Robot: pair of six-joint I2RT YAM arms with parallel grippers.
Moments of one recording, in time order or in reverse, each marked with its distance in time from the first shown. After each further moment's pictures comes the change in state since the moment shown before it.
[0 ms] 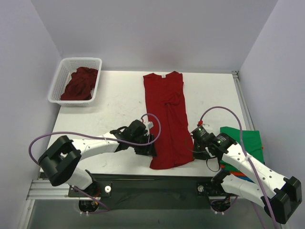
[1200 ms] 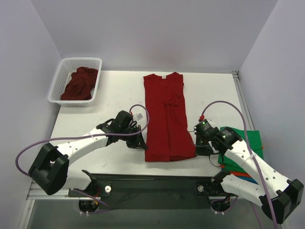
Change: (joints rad) left arm 0.187 -0.098 0.040 -0.141 0.155 -0.007; right arm -0.054 0.022 0.144 -0.117 -0.026 -0.095
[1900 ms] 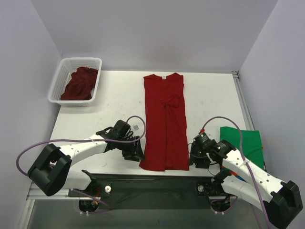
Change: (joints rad) left arm 0.010 -0.014 -0.162 -0.006 0.063 -0.034; right arm 0.003 -0.084 -0.319 0.199 -0.117 0.146
